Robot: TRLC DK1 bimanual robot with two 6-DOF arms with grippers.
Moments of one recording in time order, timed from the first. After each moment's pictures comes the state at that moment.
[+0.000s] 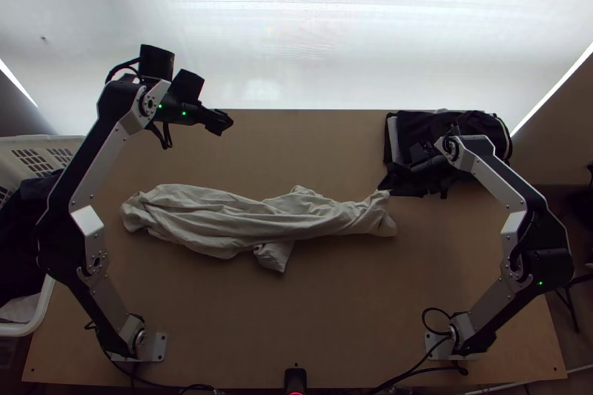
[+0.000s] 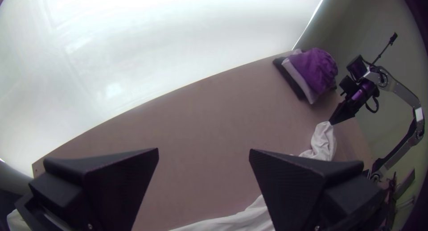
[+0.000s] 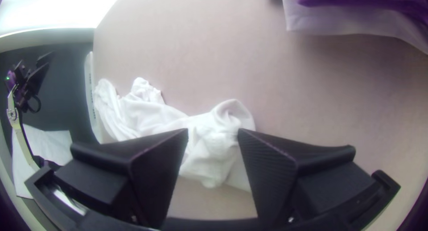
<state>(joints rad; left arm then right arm) -0.18 1.88 1.96 -0.91 0.33 0.20 0.07 1.82 1.35 -0.93 -0.60 0.16</state>
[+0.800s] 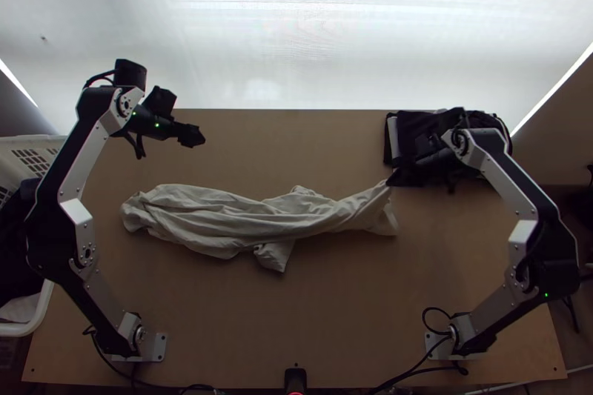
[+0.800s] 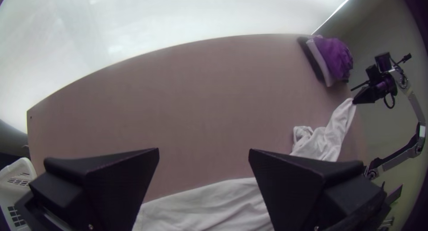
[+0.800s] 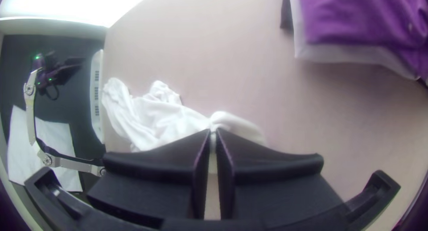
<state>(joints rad) -0.01 1.89 1.86 -1.04 0.37 0.26 0.07 1.75 1.42 -0.99 -0.60 0.12</state>
